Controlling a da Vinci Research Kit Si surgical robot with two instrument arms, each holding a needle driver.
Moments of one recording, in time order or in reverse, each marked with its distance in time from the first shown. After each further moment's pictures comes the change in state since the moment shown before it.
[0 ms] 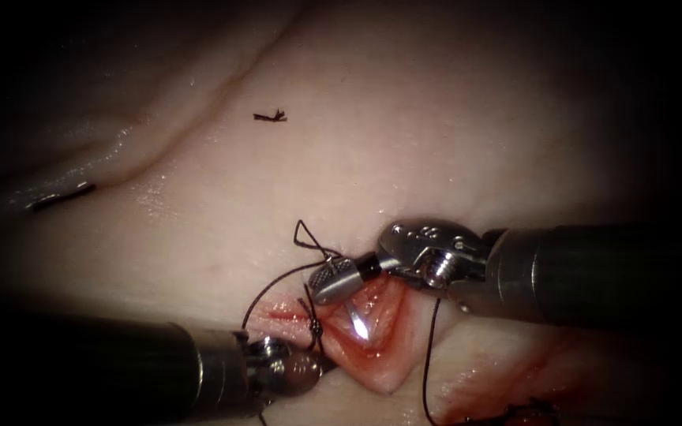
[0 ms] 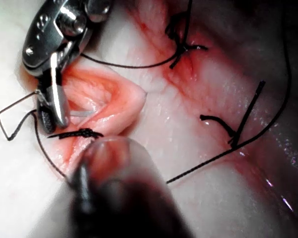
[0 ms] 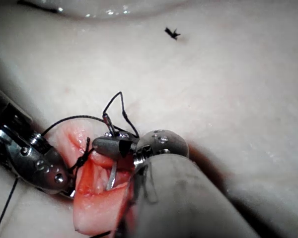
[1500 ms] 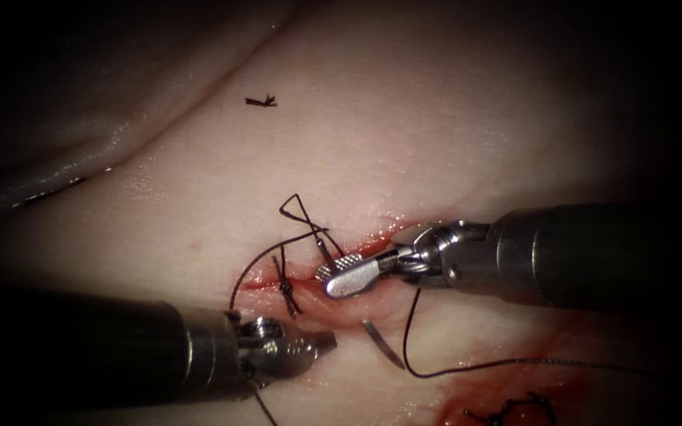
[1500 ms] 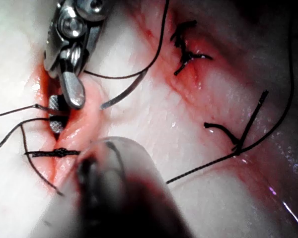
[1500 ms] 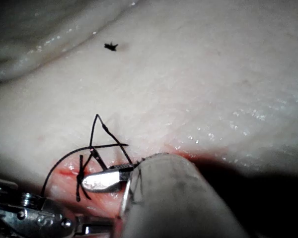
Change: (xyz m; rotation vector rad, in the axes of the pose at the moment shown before) right arm 0.004 0.003 -0.005 -0.151 0.592 0.237; left arm 0.003 0.001 -0.003 0.002 0.053 -0.012
